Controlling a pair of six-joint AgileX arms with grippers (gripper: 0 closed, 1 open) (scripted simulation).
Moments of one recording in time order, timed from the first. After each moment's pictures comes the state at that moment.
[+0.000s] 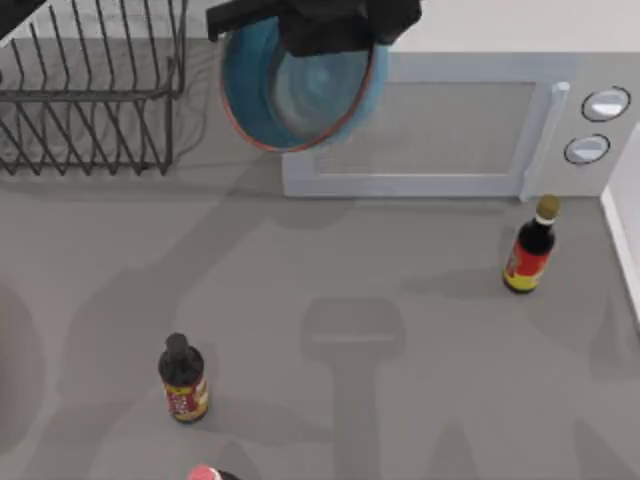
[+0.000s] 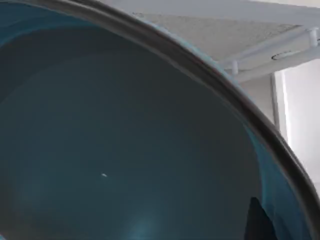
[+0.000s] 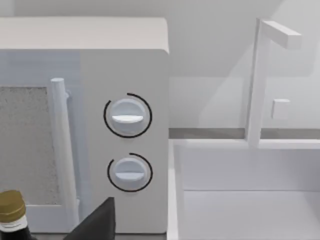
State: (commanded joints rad) left arm -0.71 1.90 2.12 -1.16 0.01 -0.71; right arm 0.00 0.00 0.00 0.00 0.00 0.00
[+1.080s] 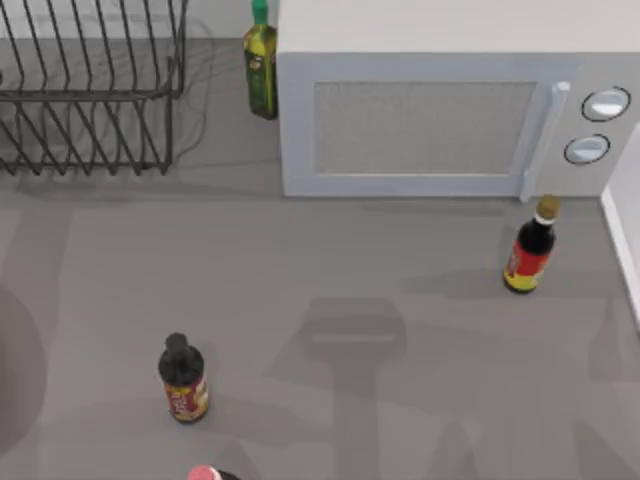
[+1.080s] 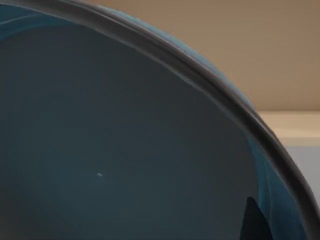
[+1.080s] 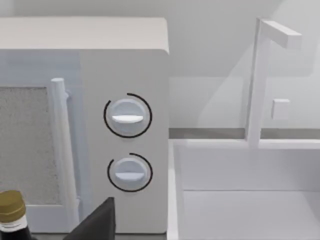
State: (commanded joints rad) left arm 0.18 0.89 1.11 -0.23 0.21 0.01; right arm 0.00 0.00 0.00 0.00 0.00 0.00
